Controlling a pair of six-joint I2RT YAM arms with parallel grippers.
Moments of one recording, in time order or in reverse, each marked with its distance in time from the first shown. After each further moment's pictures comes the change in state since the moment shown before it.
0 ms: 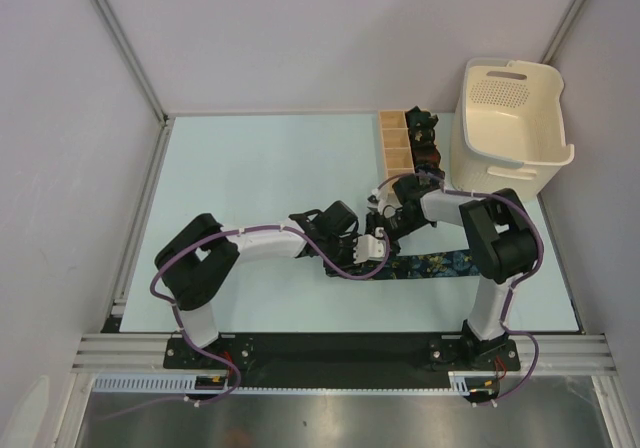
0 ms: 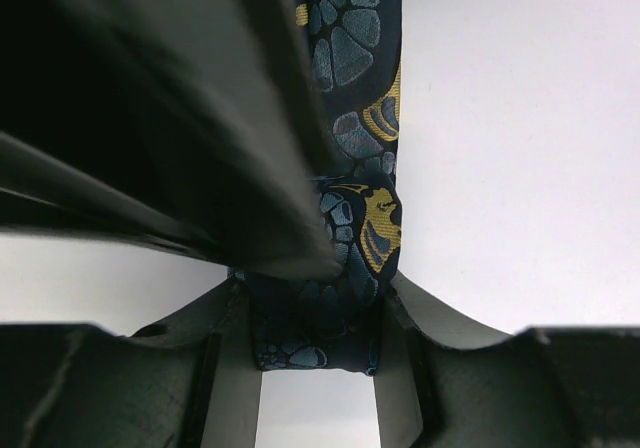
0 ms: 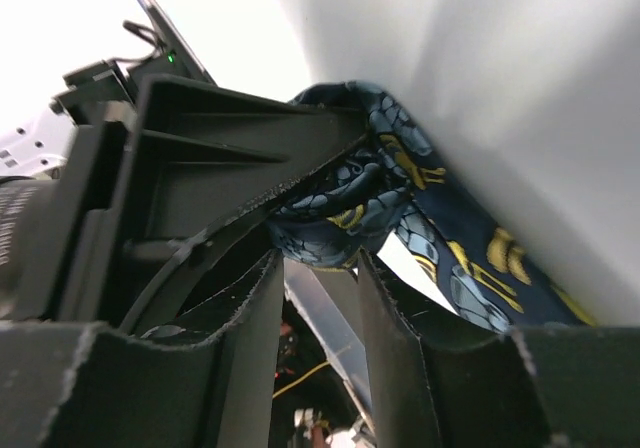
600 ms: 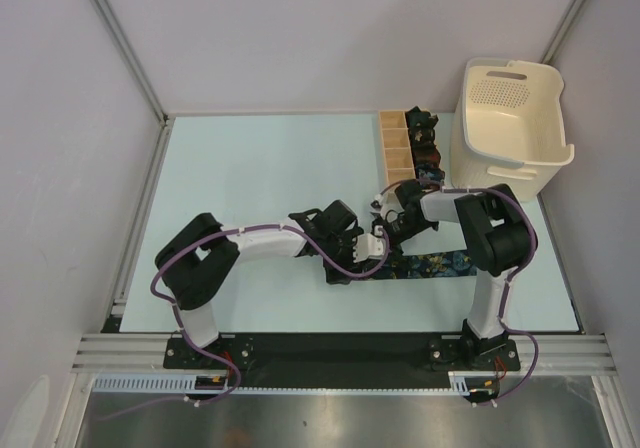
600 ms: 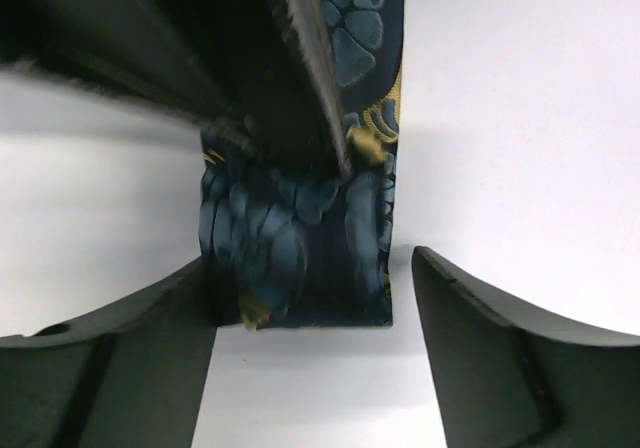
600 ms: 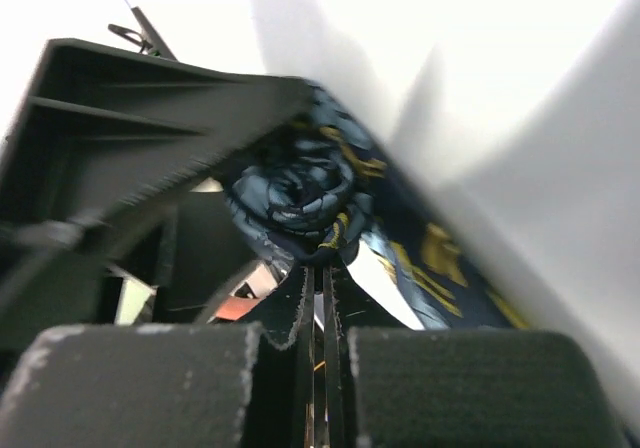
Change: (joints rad) left arm 0.009 0.003 0.004 -0.008 0.009 -0.017; right arm -0.009 0.059 -0.022 0.015 0.001 -0.012
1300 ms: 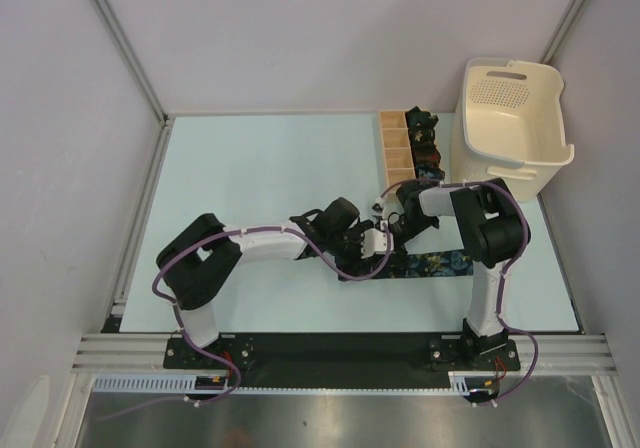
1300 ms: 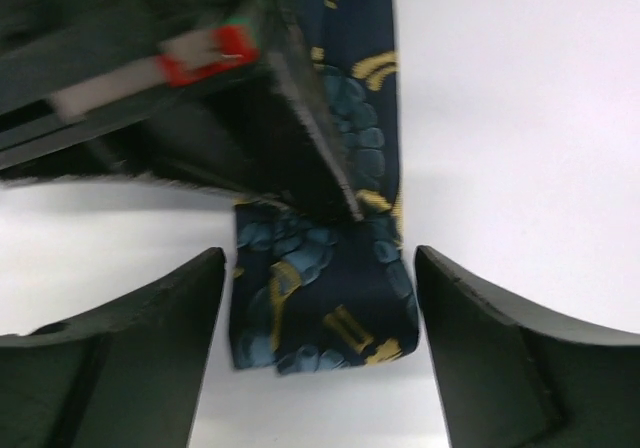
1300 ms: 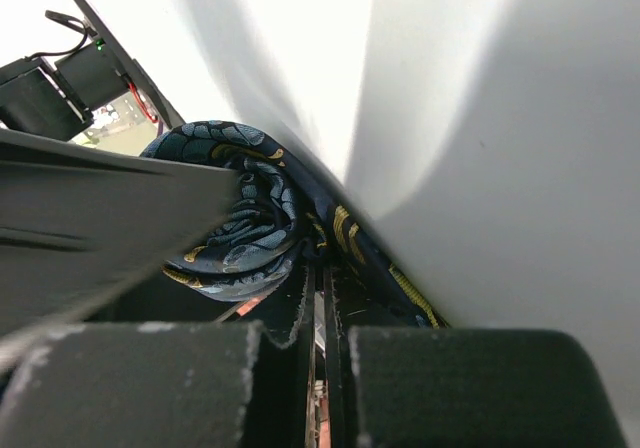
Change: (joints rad) left arm -0.014 0.001 -0.023 0.227 0.068 -0.036; right arm -0.029 0.082 0.063 -0.139 0.064 -0.156
